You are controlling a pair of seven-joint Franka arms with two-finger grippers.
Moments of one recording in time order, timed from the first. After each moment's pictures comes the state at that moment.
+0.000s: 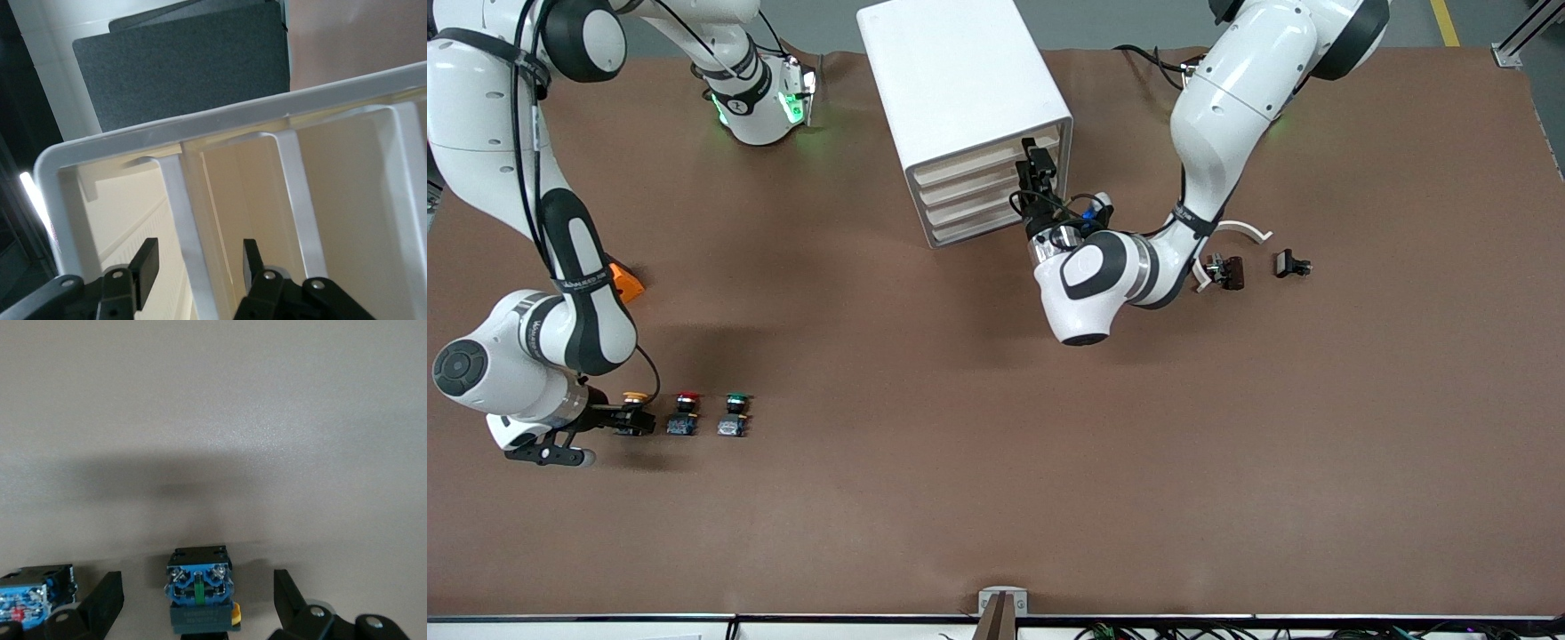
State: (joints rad) left arm -0.51 0.81 -0.17 -1.52 -0.92 1.17 -2.10; right arm -0.16 0.76 -0.07 -1.62 0.04 2.44 -0.13
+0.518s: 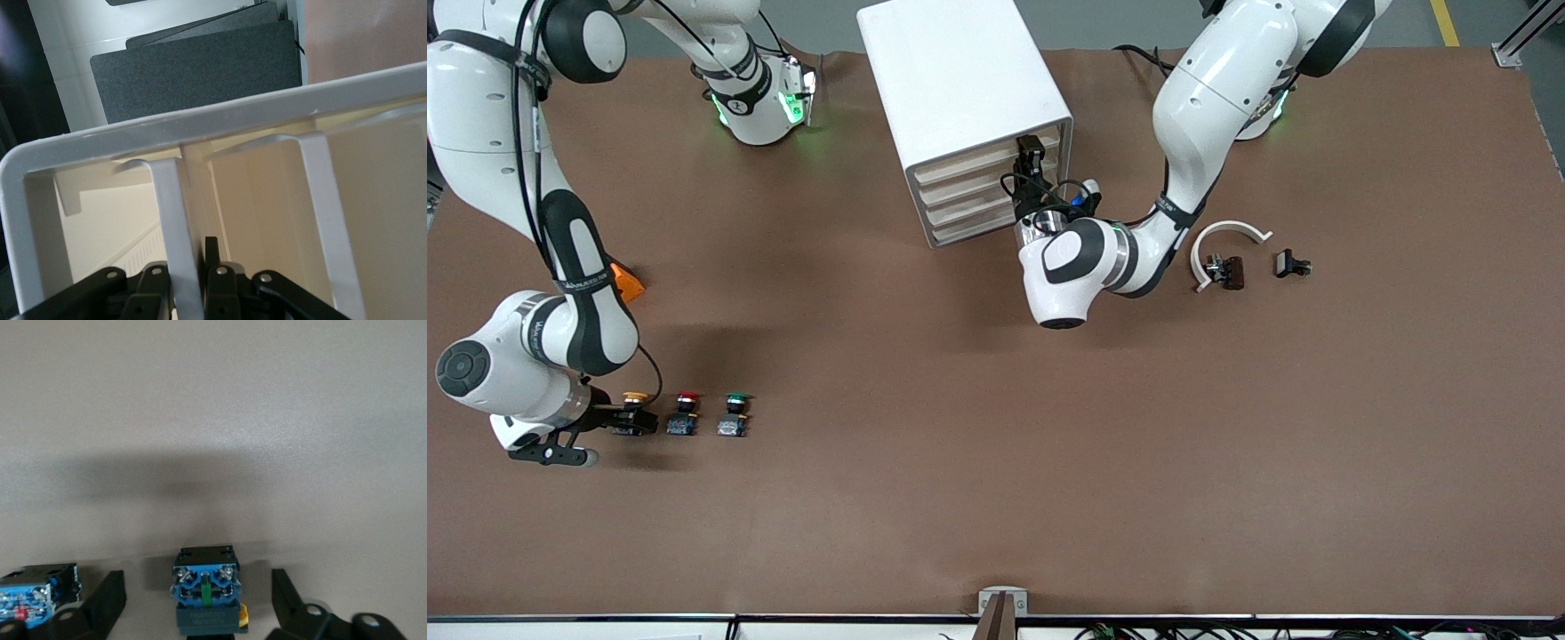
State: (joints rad) left arm -0.55 0.81 -0.17 -1.53 -0.92 1.15 -2.10; right arm -0.16 0.76 -0.06 -1.62 0.05 2.44 -0.14
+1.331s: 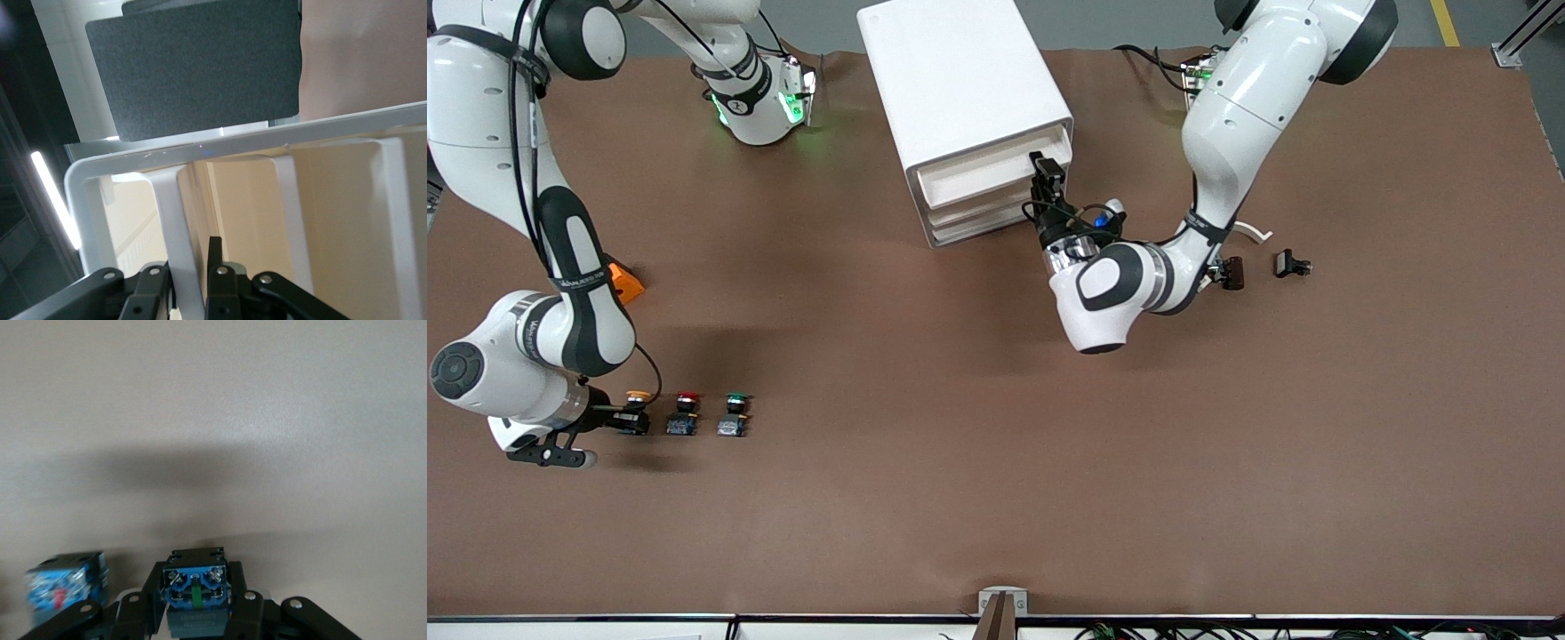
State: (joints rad) left arm -0.44 0.82 -0.16 -1.53 -0.93 1.15 -2.12; right arm -0.16 0.72 -0.05 -1.60 0.06 2.32 -0.09
